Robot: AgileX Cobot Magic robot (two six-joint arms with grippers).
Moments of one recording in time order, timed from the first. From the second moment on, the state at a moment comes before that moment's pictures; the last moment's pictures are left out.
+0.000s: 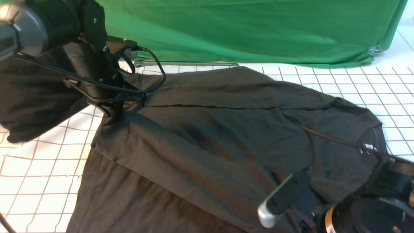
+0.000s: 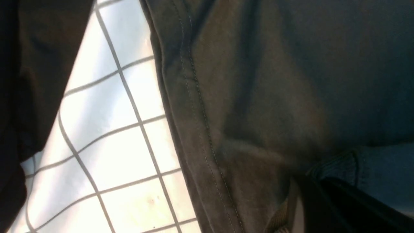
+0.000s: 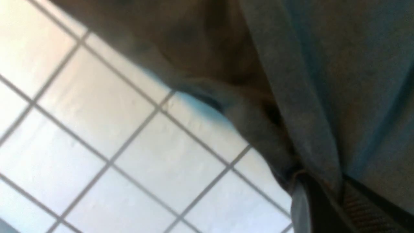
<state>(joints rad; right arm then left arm) 0.83 1.44 -0.69 0.01 0.67 0.15 -0.21 1.93 -1.60 0.09 1.05 0.02</state>
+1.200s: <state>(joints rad) 0.84 1.11 -0.86 -0.01 0.83 0.17 -0.13 2.00 -1.64 0.11 0.79 -0.17</state>
